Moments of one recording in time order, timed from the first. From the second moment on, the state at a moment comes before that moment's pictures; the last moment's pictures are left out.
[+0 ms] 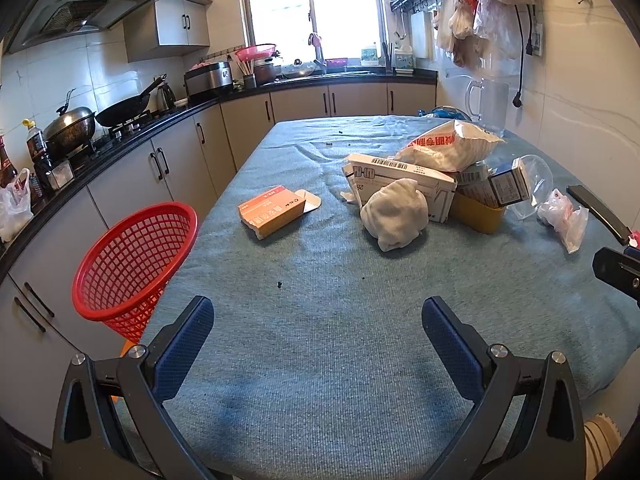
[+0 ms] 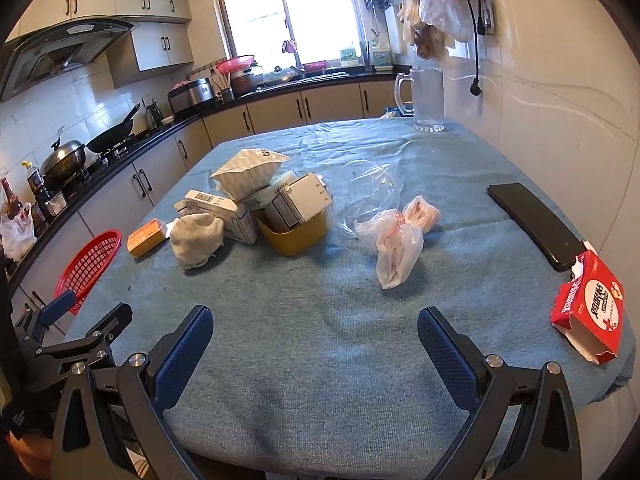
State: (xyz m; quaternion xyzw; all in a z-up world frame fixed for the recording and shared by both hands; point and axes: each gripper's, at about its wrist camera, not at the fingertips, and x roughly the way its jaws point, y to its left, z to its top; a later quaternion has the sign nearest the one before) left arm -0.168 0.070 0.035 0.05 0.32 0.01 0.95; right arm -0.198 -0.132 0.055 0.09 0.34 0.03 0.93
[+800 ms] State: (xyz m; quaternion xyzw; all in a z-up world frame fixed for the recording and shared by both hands) left arm -0.085 0.130 0.062 0.06 0.34 -0.07 0.93; right arm -0.151 -0.186 0.039 0.15 0.37 0.02 0.92
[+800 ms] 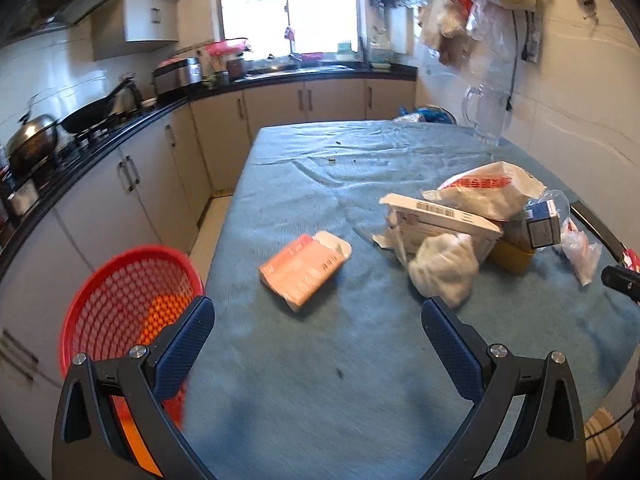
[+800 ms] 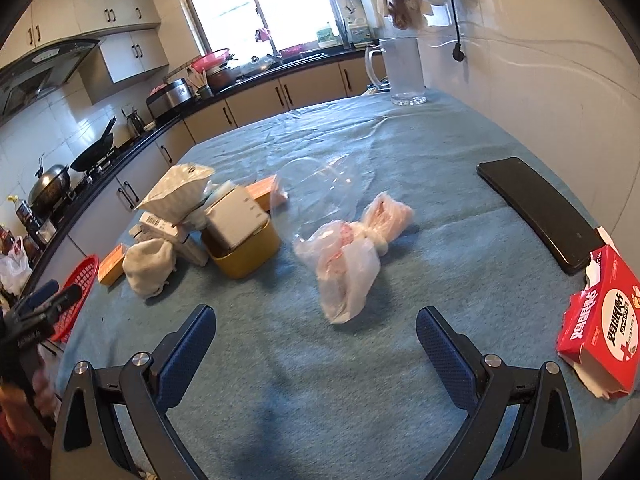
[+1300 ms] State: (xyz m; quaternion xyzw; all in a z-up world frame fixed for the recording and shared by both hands) left arm 0.006 0.118 0.030 0.15 0.44 -0.07 0.88; right arm -0.147 -0.212 0.040 0.18 0.37 0.02 0.91
